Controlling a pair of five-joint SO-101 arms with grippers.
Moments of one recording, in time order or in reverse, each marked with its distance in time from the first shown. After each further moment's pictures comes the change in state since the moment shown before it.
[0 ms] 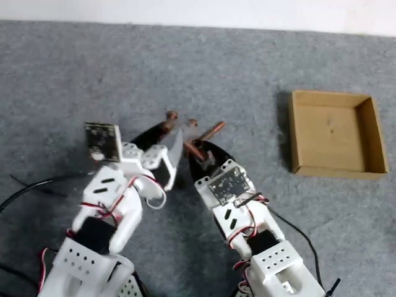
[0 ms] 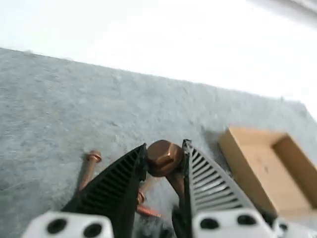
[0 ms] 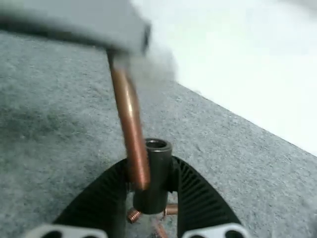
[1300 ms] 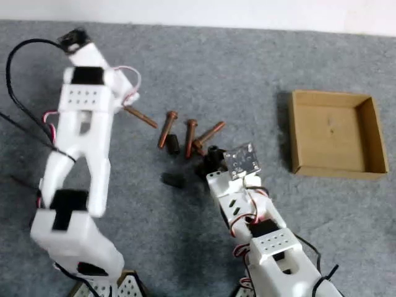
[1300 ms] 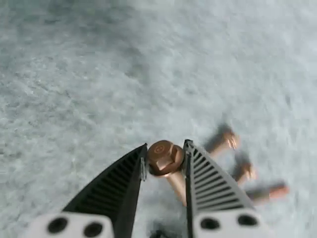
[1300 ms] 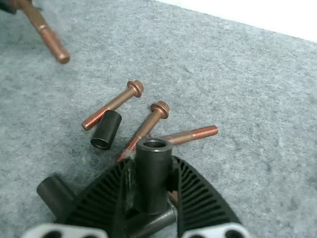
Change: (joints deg) left arm -23.6 85.6 -80.7 48.2 13.6; right arm 6.6 15.3 -6.2 6.2 -11.6
